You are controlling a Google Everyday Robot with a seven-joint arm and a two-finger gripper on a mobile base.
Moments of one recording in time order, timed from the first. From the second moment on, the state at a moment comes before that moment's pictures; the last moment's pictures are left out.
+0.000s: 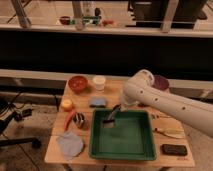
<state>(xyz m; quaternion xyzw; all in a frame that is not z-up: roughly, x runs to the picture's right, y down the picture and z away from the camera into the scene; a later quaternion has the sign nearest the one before) 0.094 0.076 0.773 -0.18 -0.10 -0.13 0.97</state>
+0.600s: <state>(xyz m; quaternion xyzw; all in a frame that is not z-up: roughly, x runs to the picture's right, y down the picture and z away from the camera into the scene) 0.083 0.076 0.767 -0.19 -0.13 -0.13 0.96</state>
